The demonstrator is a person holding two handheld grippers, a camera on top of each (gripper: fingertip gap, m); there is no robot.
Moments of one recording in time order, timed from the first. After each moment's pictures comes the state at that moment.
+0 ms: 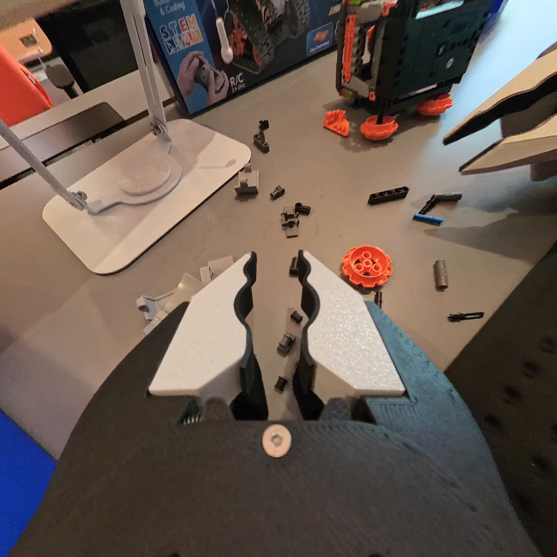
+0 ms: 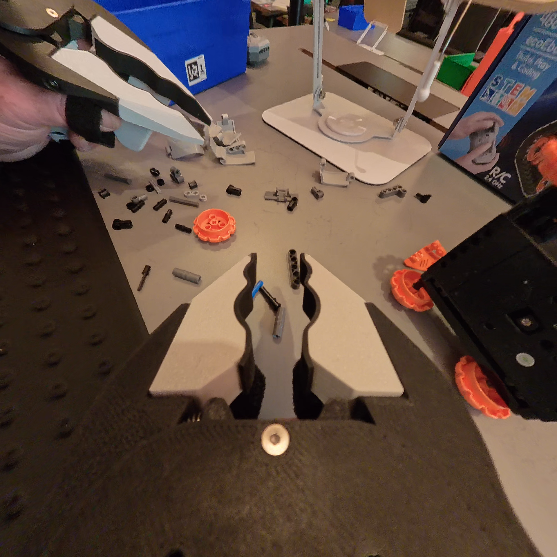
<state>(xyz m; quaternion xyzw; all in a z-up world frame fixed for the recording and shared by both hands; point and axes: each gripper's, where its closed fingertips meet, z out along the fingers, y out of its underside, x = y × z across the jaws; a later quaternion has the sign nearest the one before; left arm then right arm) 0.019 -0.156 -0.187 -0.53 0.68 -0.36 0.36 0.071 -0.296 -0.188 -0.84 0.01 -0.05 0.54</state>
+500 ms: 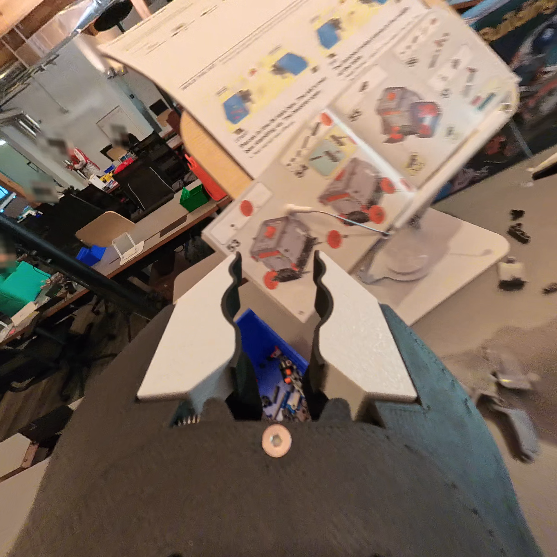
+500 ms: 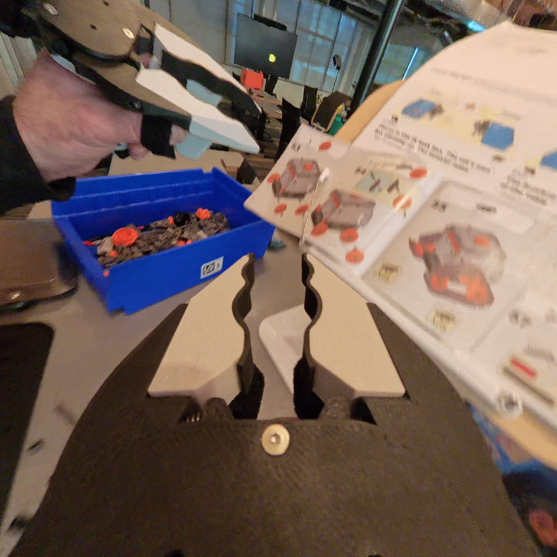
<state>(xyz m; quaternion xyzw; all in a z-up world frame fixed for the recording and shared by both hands) 0.022 0.058 0.005 -0.53 0.59 -0.23 0.56 0.064 -0.084 -0.031 -0.75 -0.12 -0.04 0.64</state>
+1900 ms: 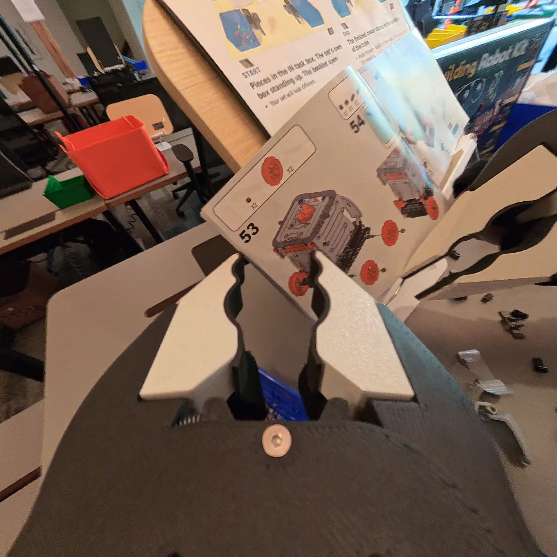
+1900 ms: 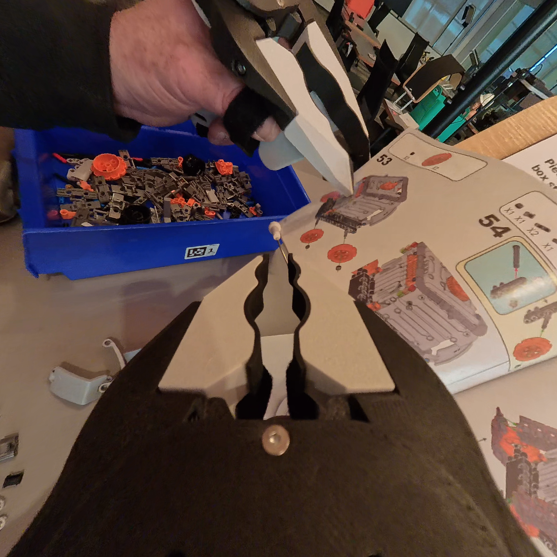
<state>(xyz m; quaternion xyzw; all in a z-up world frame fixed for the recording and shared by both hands) 0.072 0.105 -0.037 -0.52 0.61 -0.39 0.44 0.046 0.025 -0.067 -0.78 -0.31 -0.05 0.54</state>
